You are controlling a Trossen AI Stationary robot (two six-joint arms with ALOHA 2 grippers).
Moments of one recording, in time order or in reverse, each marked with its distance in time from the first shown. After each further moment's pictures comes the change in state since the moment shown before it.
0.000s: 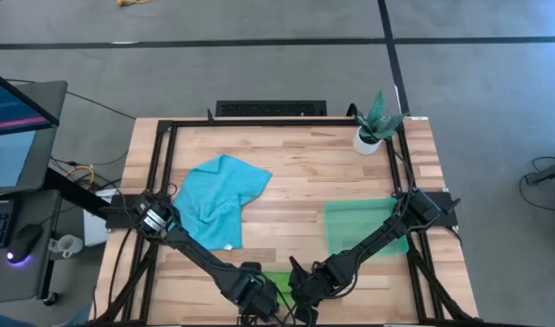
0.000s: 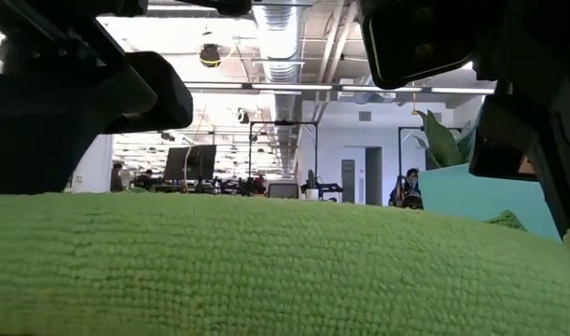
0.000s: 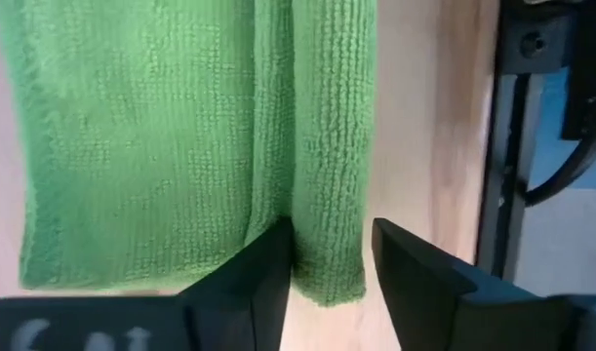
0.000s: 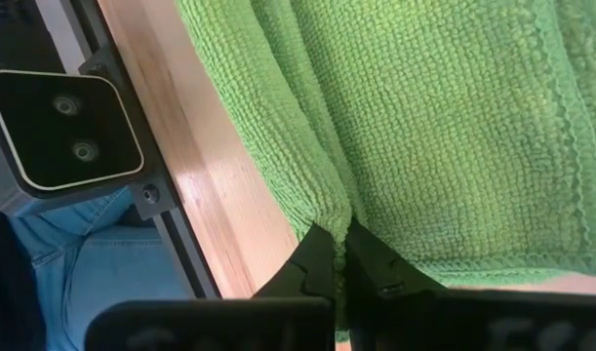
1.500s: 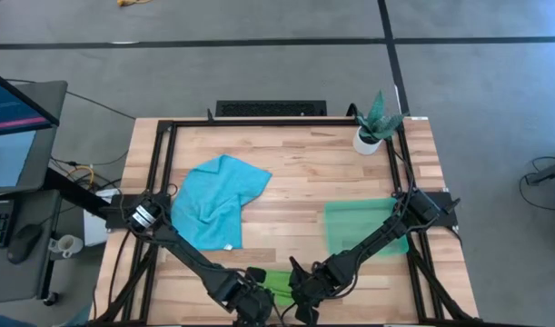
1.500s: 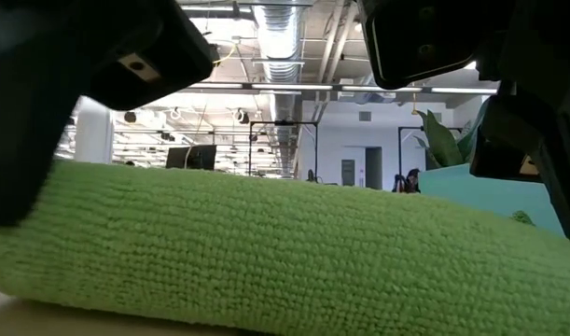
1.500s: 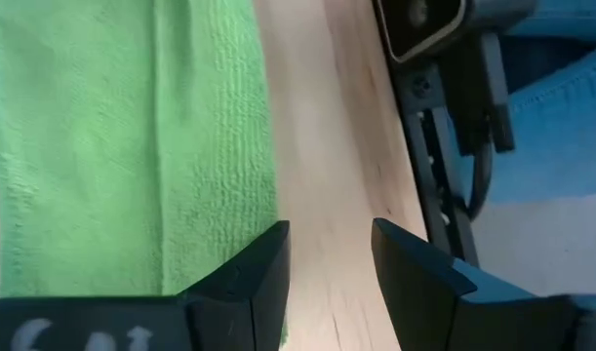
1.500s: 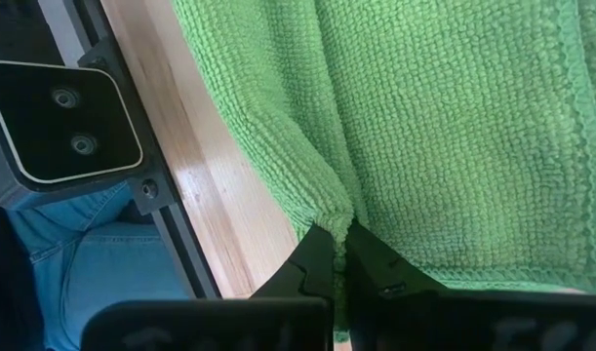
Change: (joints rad) left arm -0.034 -0.087 -0.125 0.256 -0.120 0.152; right arm -0.001 0.001 -0.001 0.005 0.000 -0.011
